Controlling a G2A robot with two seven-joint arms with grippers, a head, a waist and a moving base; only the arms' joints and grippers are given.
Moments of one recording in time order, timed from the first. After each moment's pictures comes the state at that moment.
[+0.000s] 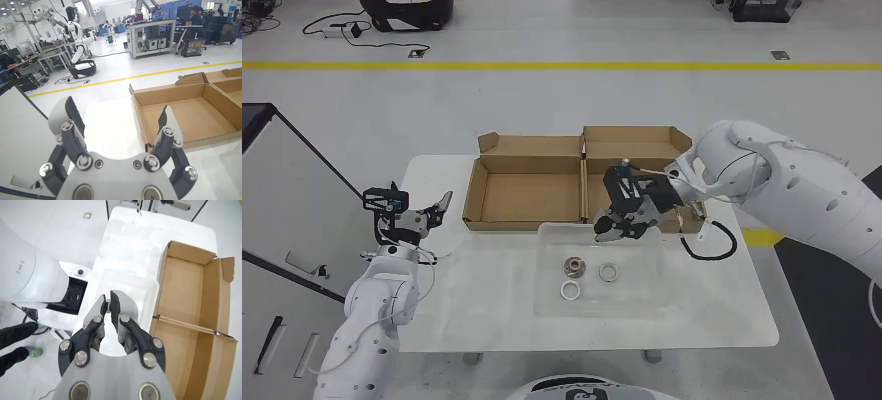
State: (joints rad) left arm 1.73 -1.15 -1.60 -1.80 1.33 0.00 0.00; right arm -0.31 -0.72 0.23 -1.62 -0.08 -1.01 0.66
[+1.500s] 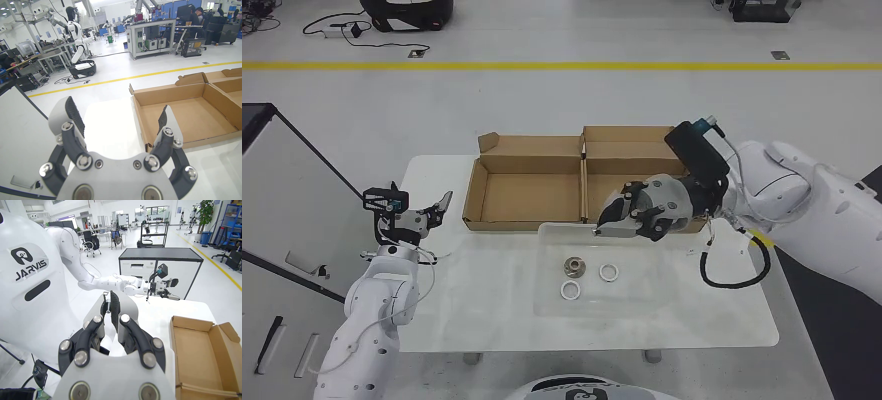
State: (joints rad) left arm 1.73 -1.15 -1.60 -1.80 1.33 0.00 0.00; right arm -0.56 -0.61 0.52 -1.85 0.13 -1.00 0.38
